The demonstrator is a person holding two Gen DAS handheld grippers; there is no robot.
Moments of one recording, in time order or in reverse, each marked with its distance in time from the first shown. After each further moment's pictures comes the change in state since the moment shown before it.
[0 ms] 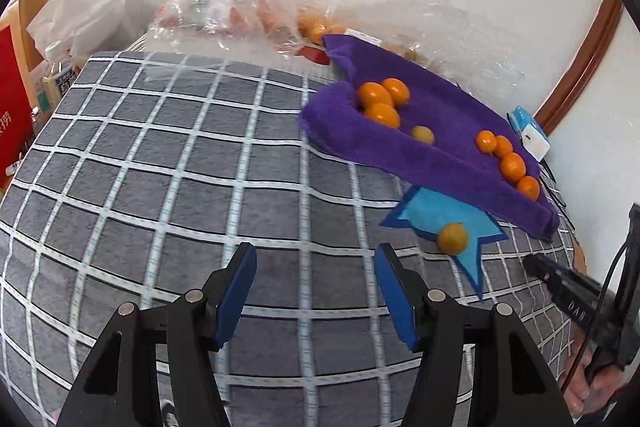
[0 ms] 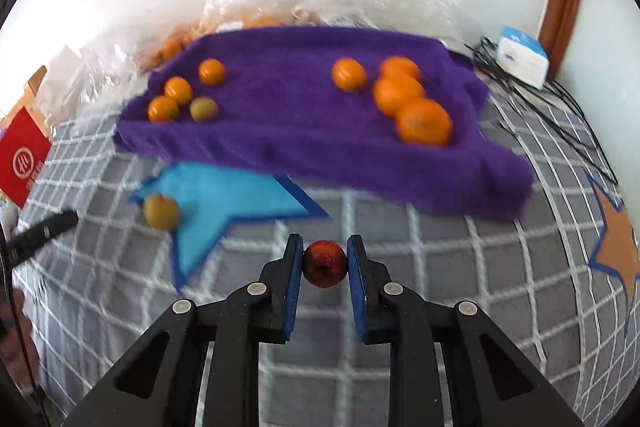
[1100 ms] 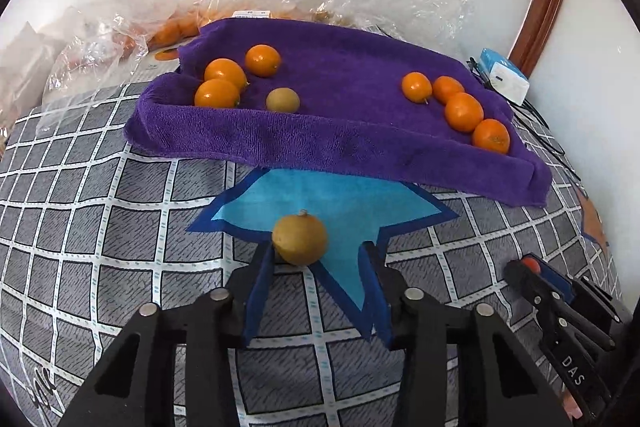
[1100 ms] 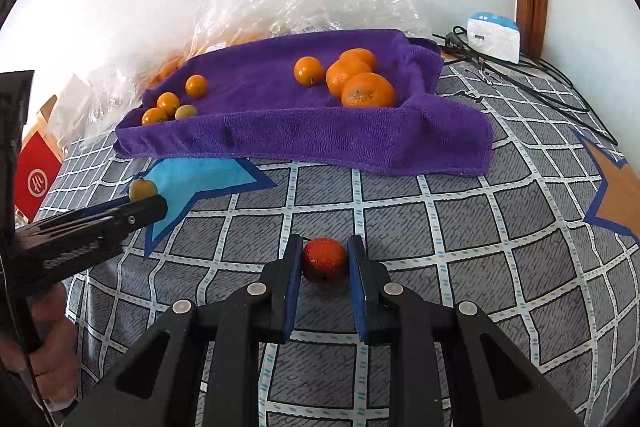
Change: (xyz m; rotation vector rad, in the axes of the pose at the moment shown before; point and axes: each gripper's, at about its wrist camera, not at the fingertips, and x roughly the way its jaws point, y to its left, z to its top) left arm 0.045 -0.127 -0.014 0.176 0.020 0.041; right arm -0.006 -0.044 -0.032 0.074 -0.104 0.070
